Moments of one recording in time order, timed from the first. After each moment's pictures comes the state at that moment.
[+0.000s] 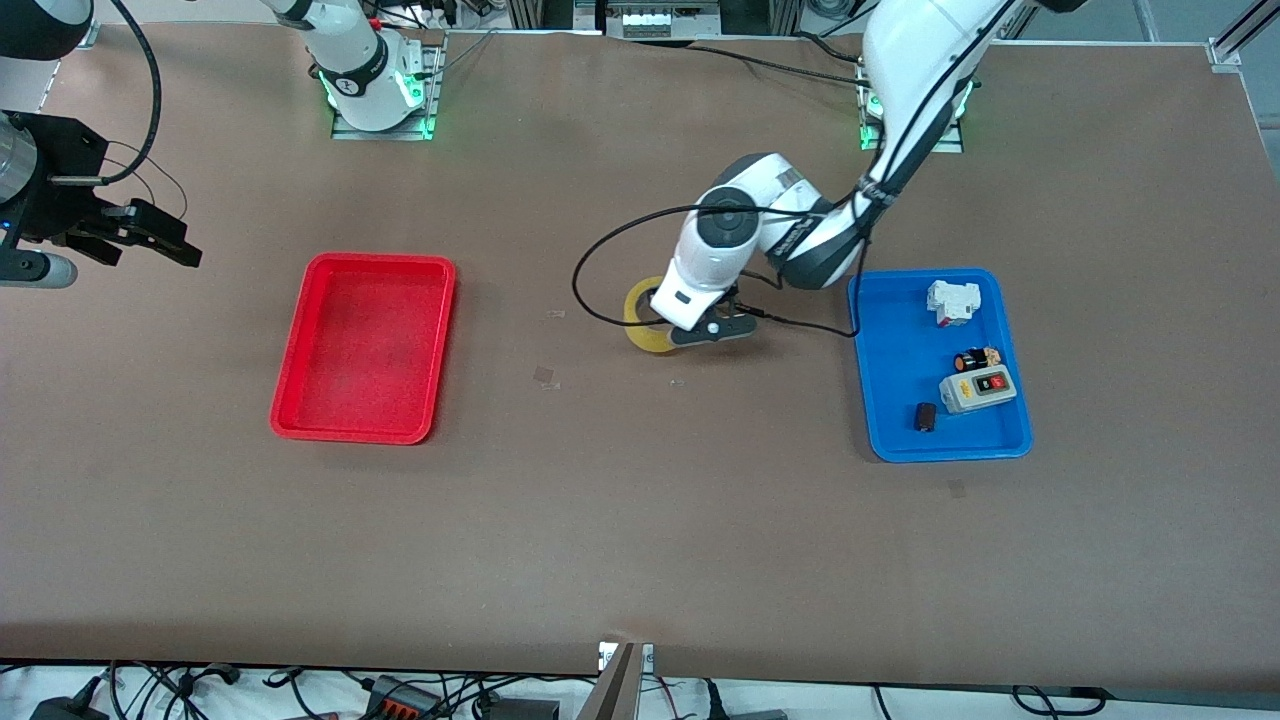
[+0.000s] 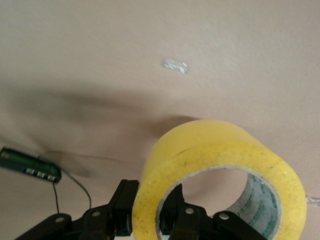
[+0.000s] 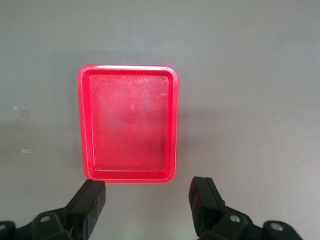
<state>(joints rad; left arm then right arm) -0.33 0.64 -0.47 -1.78 0.16 2.33 -1.08 0.04 0.02 -0.04 -1.64 -0.04 1.59 0.04</state>
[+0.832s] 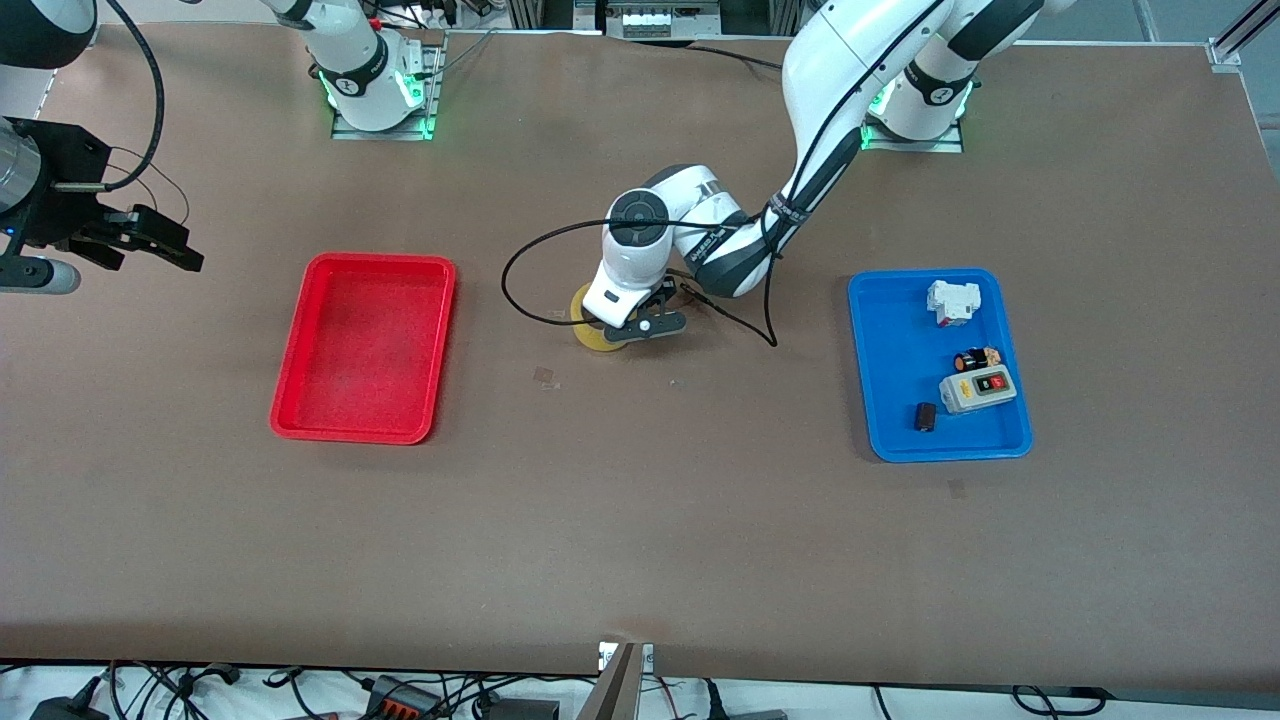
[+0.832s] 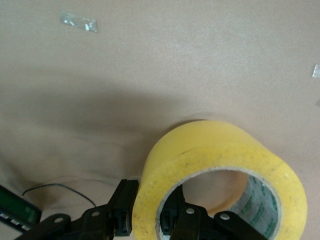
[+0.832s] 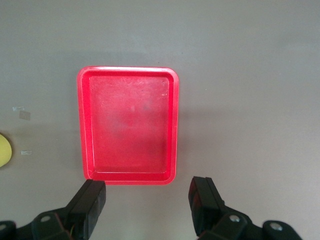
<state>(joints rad) -0.55 0.81 -0.36 -1.54 0.17 2.30 -1.16 0.05 0.03 -0.03 -1.63 -0.04 1.60 0.04</state>
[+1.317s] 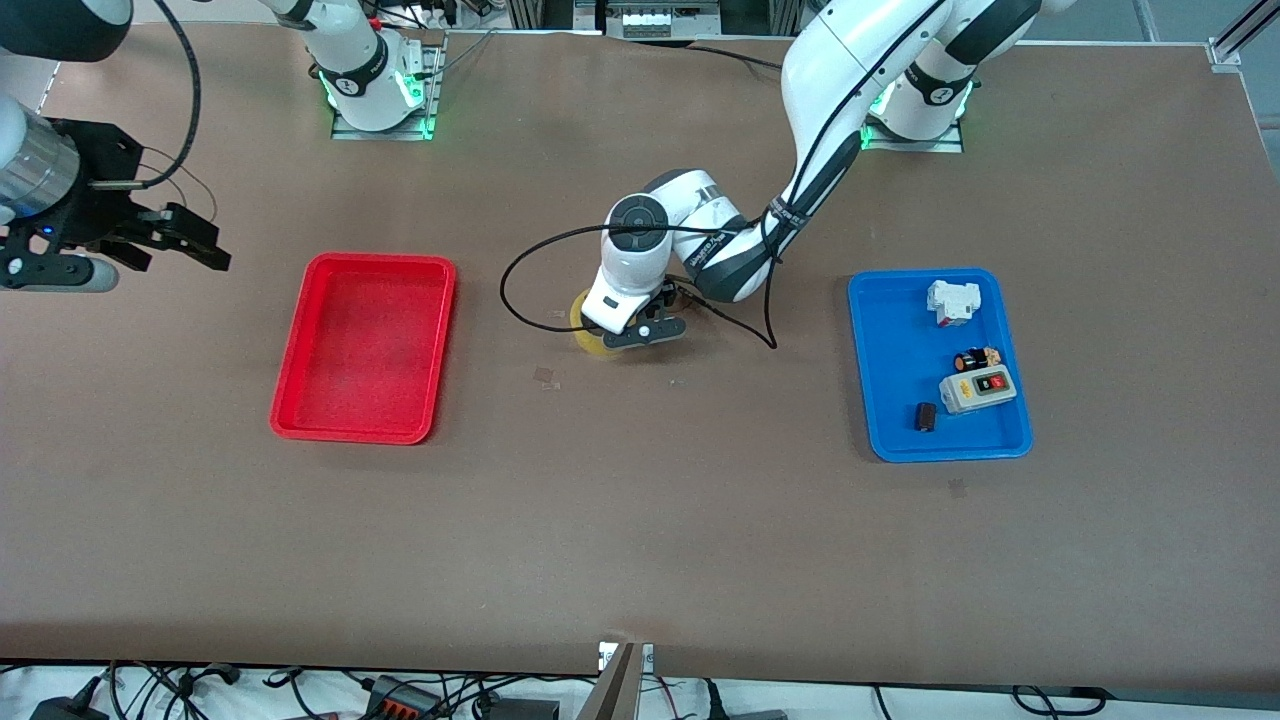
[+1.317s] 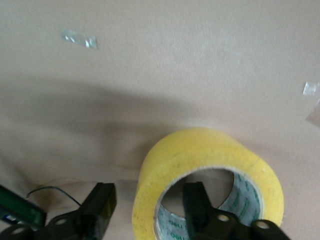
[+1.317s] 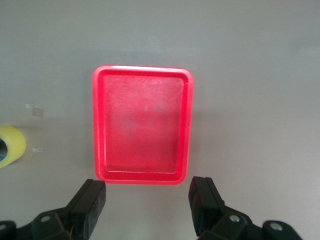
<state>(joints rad) -0.55 0.82 -0.35 -1.51 0.17 2.29 -1.17 0.12 0.03 -0.02 -1.63 -0.03 1.60 0.10</state>
